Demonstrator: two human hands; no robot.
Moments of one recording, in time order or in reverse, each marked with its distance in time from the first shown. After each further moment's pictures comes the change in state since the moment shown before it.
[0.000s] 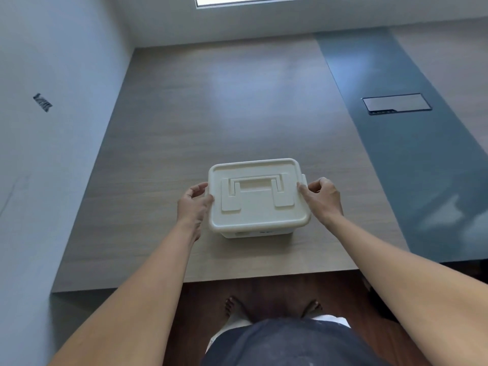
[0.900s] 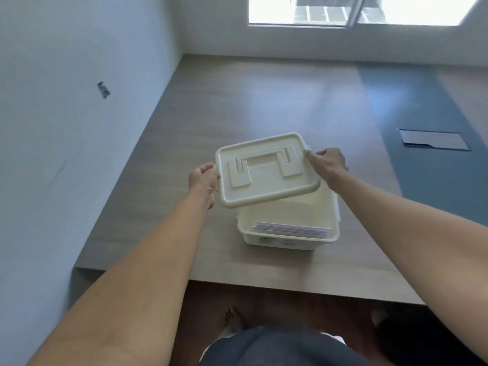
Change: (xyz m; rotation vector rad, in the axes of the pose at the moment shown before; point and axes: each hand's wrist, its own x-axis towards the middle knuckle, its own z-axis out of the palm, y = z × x) left_hand 0.028 0.065 -0.029 -0.152 0.127 -0.044; right_hand 0.043 -0.135 0.027 -0.142 -0.051 -0.053
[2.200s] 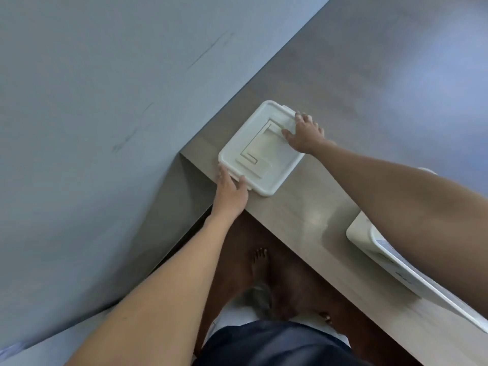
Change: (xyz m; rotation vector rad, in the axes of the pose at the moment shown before) left_hand -0.005 -0.139 -0.220 0.511 0.299 -0.176; right_hand -0.080 -0.127 0.372 -0.683 -0.740 -0.727
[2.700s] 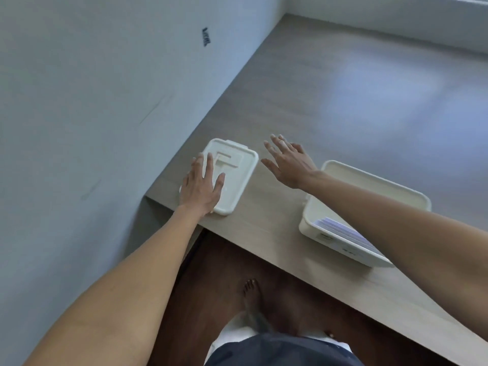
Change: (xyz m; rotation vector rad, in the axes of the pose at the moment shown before) left_hand 0.004 0.059 -0.006 0.756 0.132 0.597; right_hand -0.140 0.080 -0.059 -0.287 0.292 -0.276
